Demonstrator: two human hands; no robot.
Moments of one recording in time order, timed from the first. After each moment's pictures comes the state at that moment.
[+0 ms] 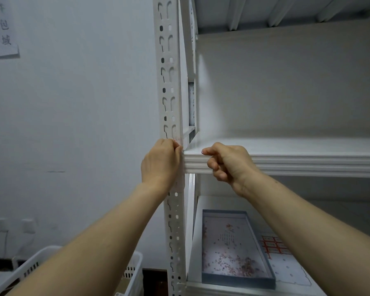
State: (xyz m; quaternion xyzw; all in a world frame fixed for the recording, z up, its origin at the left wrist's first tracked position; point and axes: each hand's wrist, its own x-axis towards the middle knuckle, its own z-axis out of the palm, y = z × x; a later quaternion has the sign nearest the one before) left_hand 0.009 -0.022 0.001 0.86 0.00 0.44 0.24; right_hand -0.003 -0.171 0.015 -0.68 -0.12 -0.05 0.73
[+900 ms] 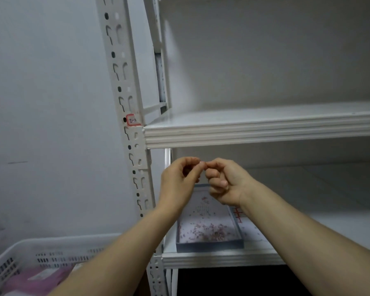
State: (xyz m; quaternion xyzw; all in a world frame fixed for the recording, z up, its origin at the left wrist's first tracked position) left_hand 0.003 -0.108 -0.092 0.76 -0.16 0.25 0.57; right_hand 0.009 -0.236 -0.071 -0.48 -0.01 0.17 0.86
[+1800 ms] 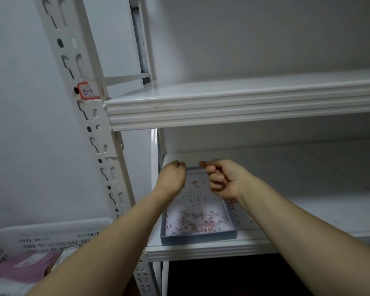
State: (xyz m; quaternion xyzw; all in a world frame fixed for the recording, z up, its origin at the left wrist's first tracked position) left_hand 0.095 -0.127 -0.145 0.86 0.00 0.06 0.51; right_hand 0.070 -0.264 -0.123 -0.49 0.10 0.17 0.85
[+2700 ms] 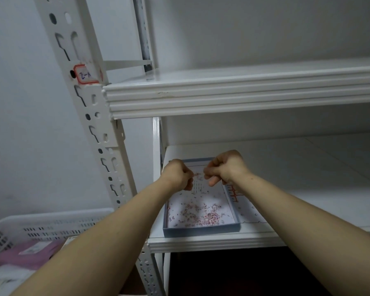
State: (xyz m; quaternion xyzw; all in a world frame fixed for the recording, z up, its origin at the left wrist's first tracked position) left_hand 0.104 -0.121 -0.155 0.90 -0.02 -0.03 0.44; right_hand 0.095 -0.270 -0.145 -0.85 0.02 0.03 0.53
